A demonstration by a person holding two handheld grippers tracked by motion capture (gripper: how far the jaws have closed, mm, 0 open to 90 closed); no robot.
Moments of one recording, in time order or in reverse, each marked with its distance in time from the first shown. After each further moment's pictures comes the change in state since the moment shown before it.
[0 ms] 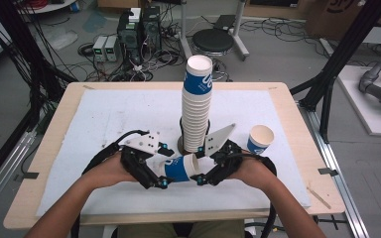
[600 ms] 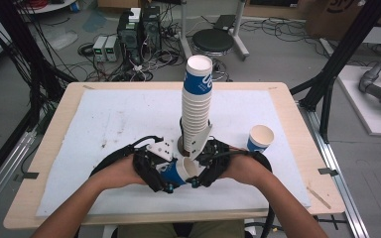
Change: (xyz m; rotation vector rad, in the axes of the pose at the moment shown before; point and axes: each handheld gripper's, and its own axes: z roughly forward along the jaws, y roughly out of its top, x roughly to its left) left arm 0.001 0.001 0.030 0.169 -0.028 -0.024; right arm 0.003 0.028 0.016 0.195 0.010 -0.062
